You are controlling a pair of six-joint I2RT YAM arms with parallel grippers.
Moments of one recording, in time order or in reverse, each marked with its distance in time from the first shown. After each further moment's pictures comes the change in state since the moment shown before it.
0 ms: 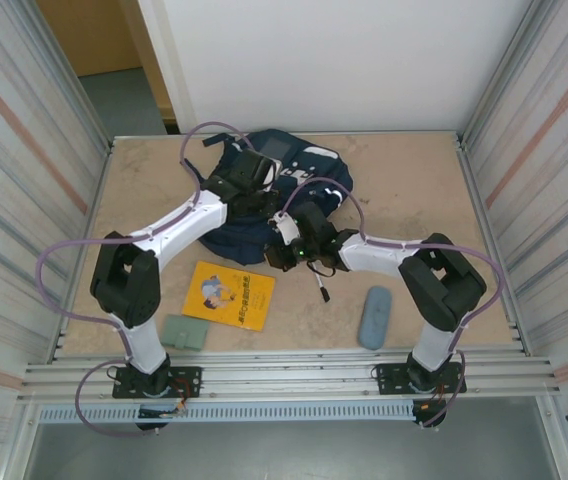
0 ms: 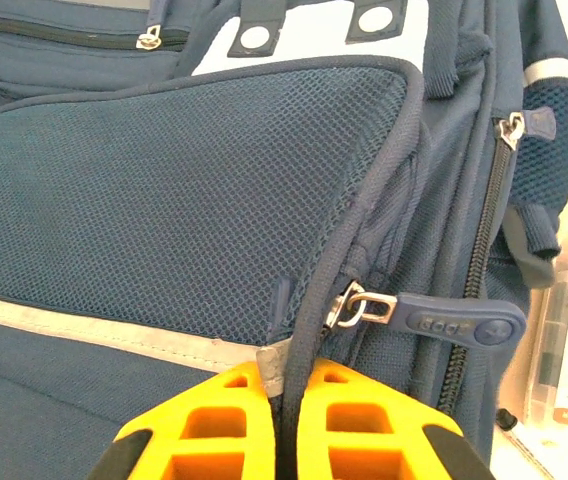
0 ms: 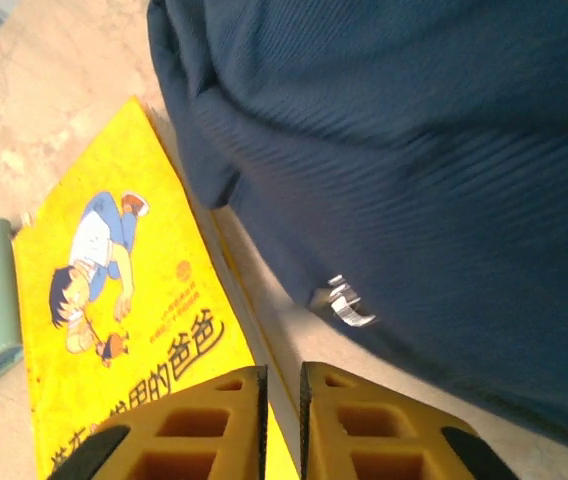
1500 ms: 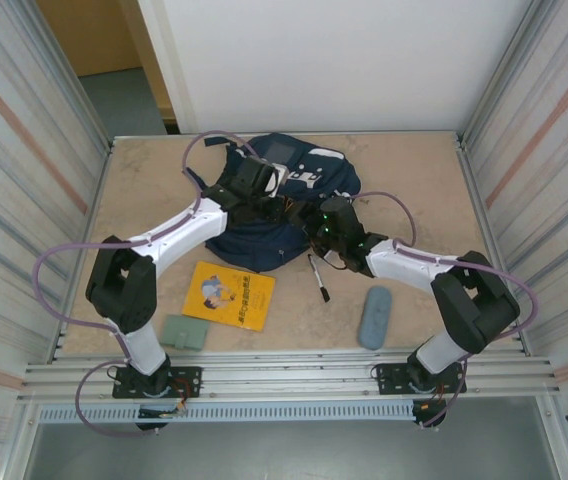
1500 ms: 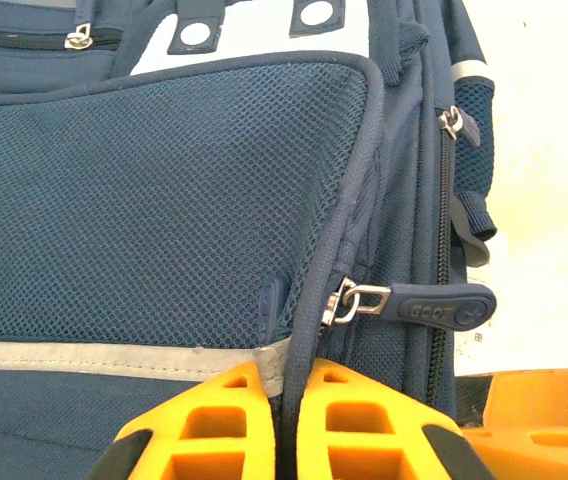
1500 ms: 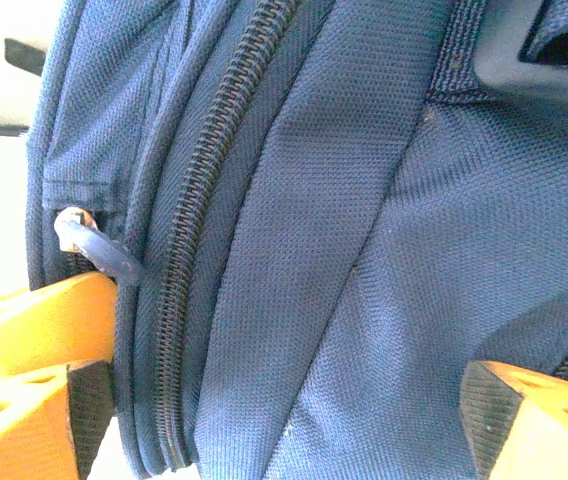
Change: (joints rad) left arm -0.024 -0.044 -0.079 0.082 0.122 -0.072; right arm -0.102 -0.190 -0.140 0.176 0.329 1.073
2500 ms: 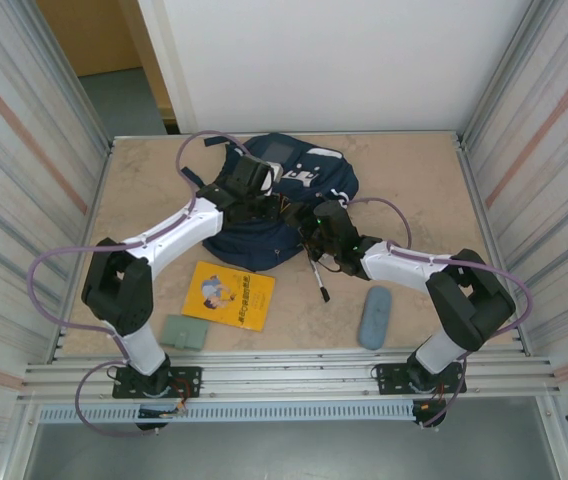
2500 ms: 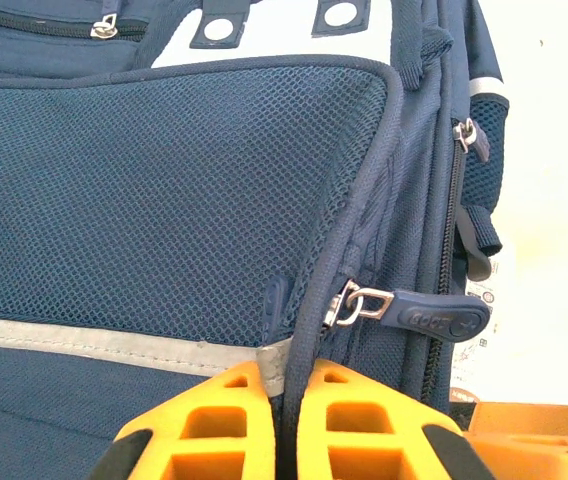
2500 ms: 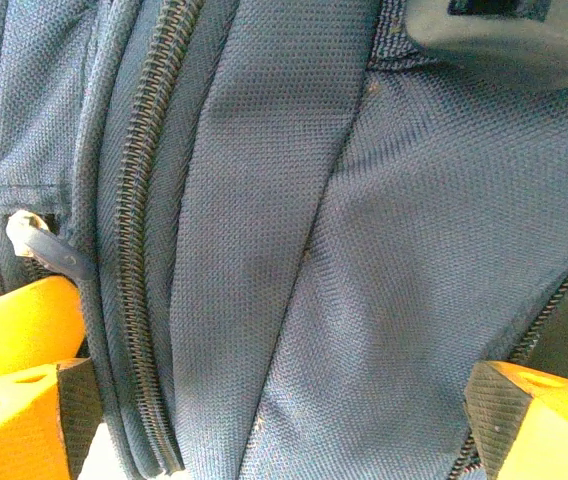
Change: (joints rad) left arm 0.018 -0.026 -0.010 -0.015 -0.016 -0.037; right arm 0.034 0.013 -0.002 0.006 0.031 0.086
